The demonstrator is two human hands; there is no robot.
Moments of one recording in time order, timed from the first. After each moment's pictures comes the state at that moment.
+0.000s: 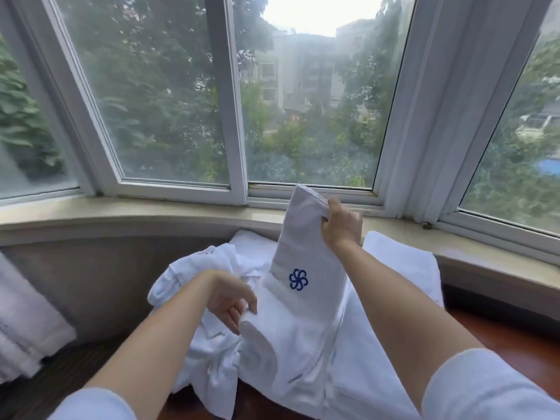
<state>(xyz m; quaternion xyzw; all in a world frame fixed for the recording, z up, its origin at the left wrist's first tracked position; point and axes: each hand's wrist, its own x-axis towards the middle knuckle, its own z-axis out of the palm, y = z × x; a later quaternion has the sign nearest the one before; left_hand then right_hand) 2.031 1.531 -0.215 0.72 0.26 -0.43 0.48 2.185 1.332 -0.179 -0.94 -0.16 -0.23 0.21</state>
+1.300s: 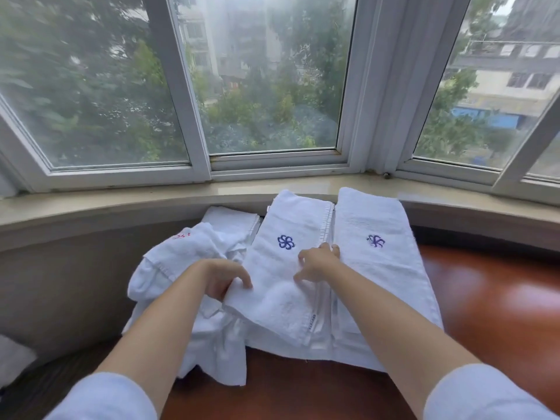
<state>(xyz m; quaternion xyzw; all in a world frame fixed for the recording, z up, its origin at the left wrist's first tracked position) 2.033 1.541 -0.243 0.71 0.23 -0.43 0.50 2.104 1.325 -0.279 -0.97 -0.15 0.19 0.02</state>
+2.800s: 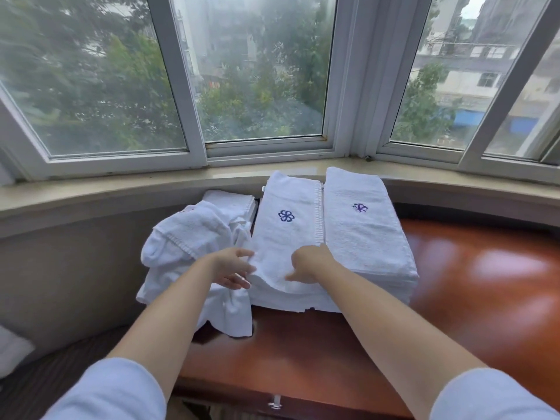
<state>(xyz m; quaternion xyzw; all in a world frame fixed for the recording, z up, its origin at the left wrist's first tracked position) 1.956 1.531 -0.255 0.79 0.15 -0.32 0.50 1.989 1.329 -0.272 -0.96 -0.20 0.15 -0.07</state>
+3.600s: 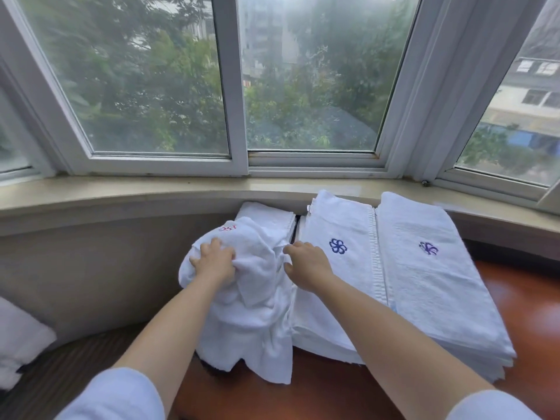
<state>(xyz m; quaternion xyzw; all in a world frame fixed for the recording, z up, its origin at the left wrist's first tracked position) 2.020 1.653 -0.291 0.98 0.18 -0.08 0.07 2.055 1.451 -0.274 -0.96 -0.25 0.03 0.09</state>
